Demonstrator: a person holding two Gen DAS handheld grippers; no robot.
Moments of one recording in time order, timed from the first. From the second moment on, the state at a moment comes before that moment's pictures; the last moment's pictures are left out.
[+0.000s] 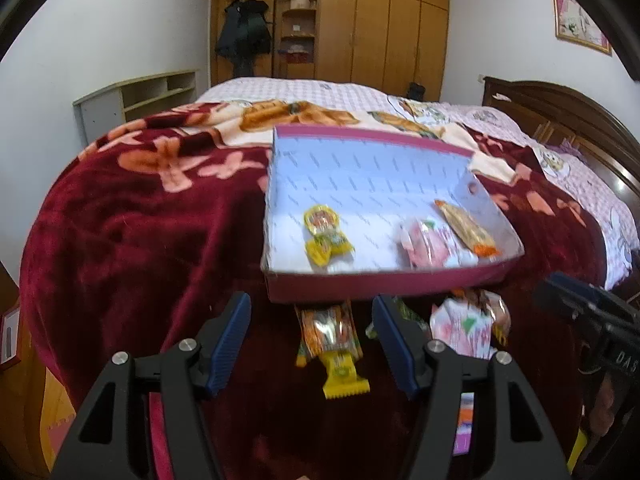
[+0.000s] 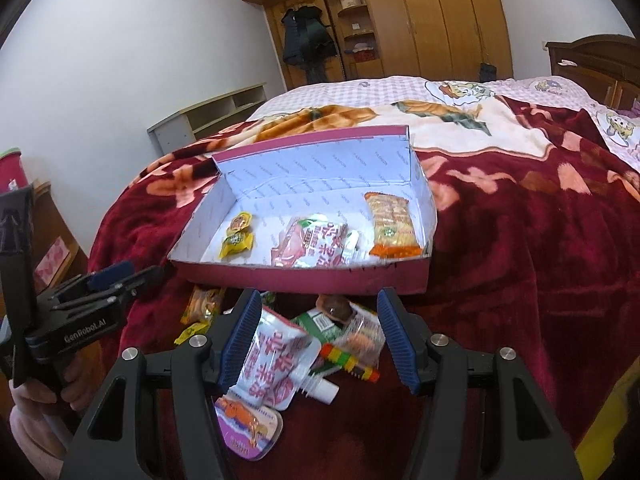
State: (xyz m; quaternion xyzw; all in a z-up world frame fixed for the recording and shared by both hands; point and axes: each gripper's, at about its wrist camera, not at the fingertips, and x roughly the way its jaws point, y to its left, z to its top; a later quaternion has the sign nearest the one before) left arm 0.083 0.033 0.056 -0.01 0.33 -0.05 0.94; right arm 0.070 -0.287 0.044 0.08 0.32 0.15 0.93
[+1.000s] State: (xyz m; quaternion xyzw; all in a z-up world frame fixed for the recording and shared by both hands) left arm 0.078 0.016 -0.015 -0.04 0.37 -0.05 0.93; right arm 0.058 -0.297 -0.004 0.11 0.37 0.16 0.91
